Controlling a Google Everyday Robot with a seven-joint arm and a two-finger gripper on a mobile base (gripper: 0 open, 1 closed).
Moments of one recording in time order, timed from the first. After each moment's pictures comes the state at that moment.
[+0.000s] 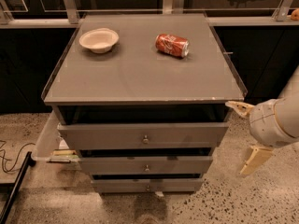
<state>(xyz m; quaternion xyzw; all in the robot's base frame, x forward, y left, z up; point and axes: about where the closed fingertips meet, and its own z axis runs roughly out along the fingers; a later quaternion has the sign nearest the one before) 0.431 -0.233 0.800 -0.67 0.70 0.02 0.26</state>
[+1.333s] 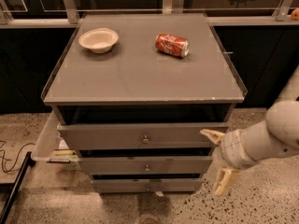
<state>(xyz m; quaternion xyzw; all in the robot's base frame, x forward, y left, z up) 0.427 -0.193 0.689 -0.68 0.68 0.11 0.26</state>
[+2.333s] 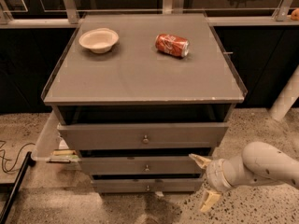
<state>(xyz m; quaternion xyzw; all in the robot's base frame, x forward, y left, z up) 0.429 -0.176 0.543 -0.68 0.66 0.14 0.29</state>
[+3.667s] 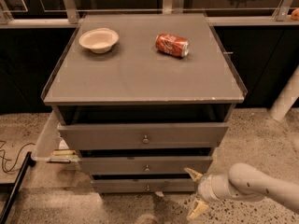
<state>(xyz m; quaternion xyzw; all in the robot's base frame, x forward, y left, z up) 0.444 -0.172 0.410 -0.64 0.68 0.18 0.30</state>
